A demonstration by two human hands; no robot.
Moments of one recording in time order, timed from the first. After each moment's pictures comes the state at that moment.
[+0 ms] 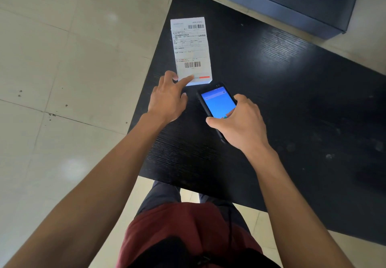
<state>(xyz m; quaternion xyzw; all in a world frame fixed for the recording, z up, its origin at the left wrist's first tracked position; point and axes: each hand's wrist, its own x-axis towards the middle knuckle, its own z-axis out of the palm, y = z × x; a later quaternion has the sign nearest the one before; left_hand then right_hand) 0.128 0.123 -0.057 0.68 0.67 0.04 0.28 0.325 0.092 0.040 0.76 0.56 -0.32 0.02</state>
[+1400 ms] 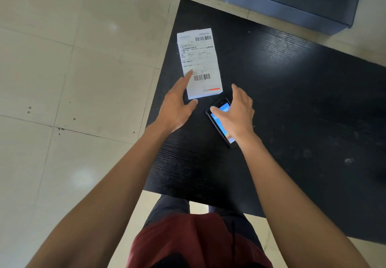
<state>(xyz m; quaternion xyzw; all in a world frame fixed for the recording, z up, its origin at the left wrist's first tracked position) 0.113 0.143 -0.048 0.54 0.65 0.20 0.50 0.300 0.135 -0.052 0.77 0.55 -0.32 -0.02</state>
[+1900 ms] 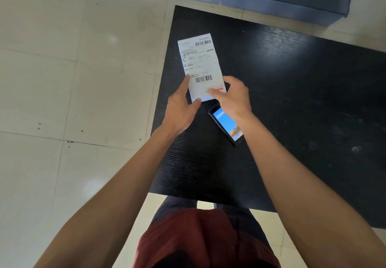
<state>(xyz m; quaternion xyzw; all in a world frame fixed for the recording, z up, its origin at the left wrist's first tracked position) 0.120 0.143 -0.032 0.54 0.64 0.23 0.50 0.282 0.169 -0.027 0.74 0.46 -0.44 -0.20</state>
